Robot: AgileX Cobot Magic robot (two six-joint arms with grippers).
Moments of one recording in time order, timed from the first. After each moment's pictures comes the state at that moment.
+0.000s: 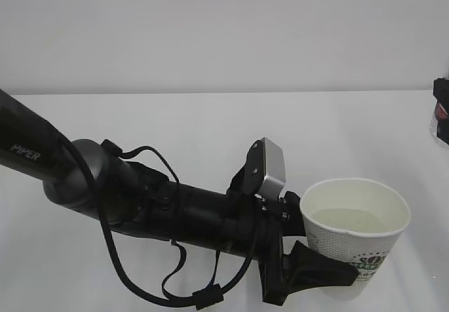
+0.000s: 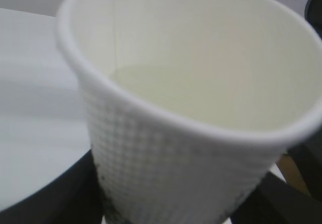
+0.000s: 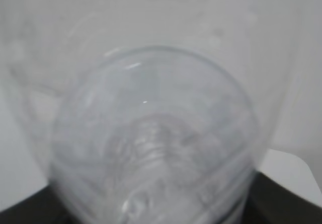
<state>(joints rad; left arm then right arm) -0.74 2.20 -1.04 1.11 -1.10 -0.67 0.00 1.25 -0.40 -0.10 -0.58 -0.18</state>
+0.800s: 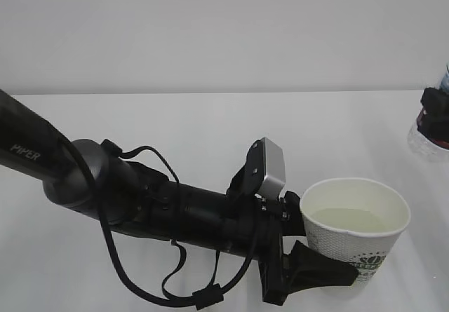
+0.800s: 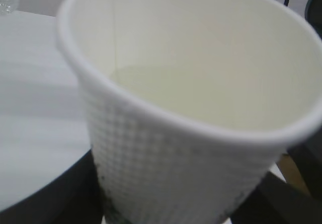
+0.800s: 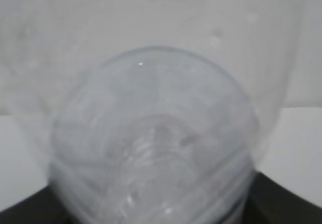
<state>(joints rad) -0.74 2.20 -1.04 1.10 -1.10 -0.67 0.00 1.52 -0.40 0.01 -0.85 0.01</state>
